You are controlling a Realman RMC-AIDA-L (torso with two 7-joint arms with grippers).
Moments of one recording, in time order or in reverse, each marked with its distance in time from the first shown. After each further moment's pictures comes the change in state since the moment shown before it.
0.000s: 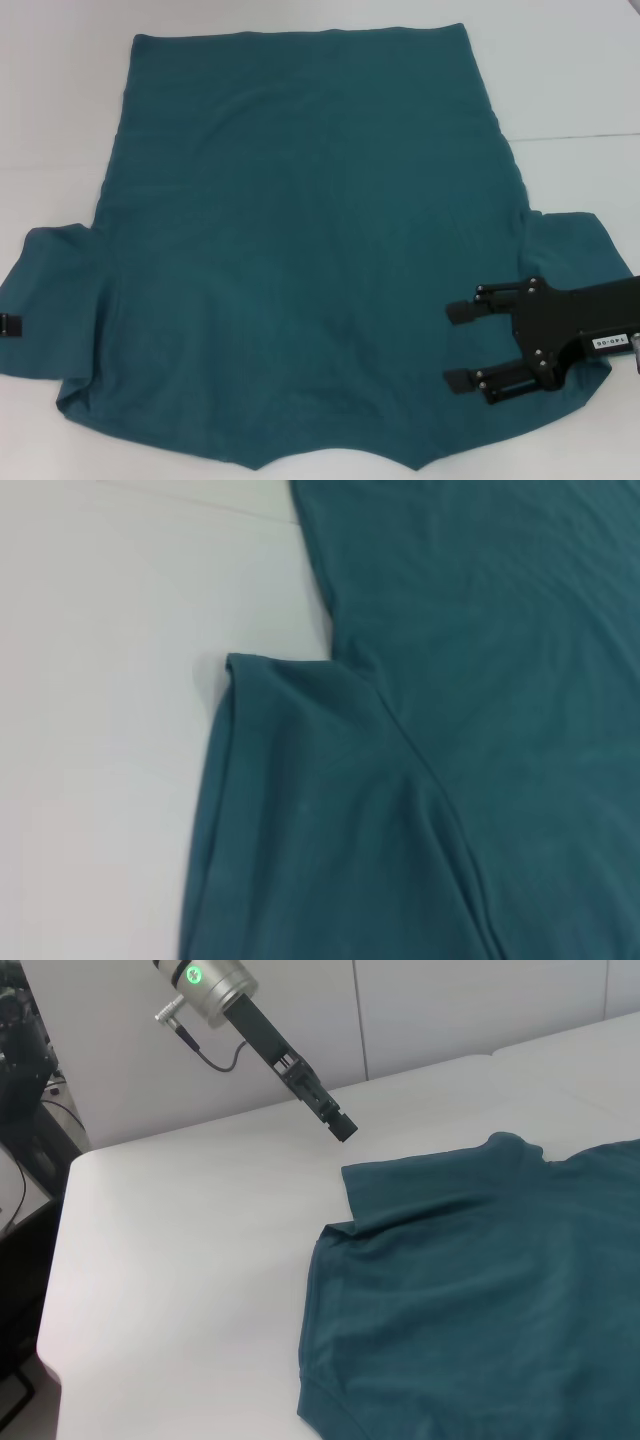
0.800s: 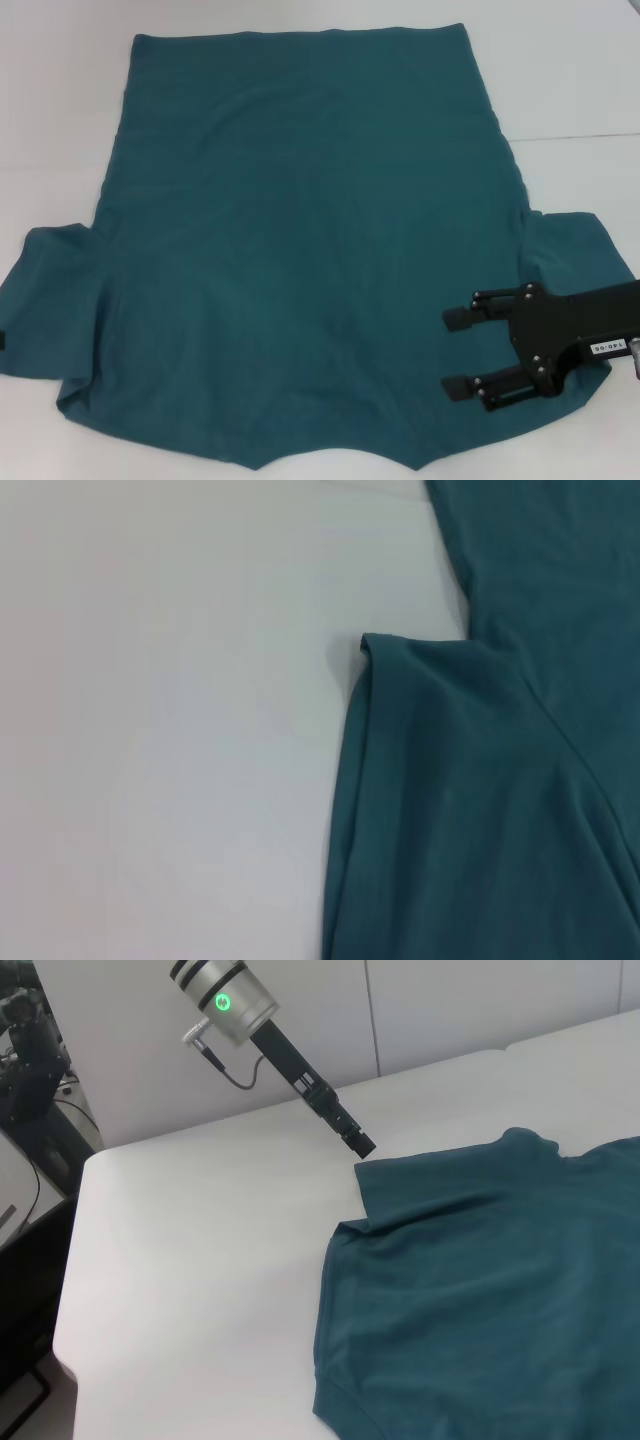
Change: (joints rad) left arm -0.007 -0.019 -0.001 -0.062 0.103 -0.178 -0.001; right arm 0.000 0.002 -0.011 0.001 0.000 -0.008 0.008
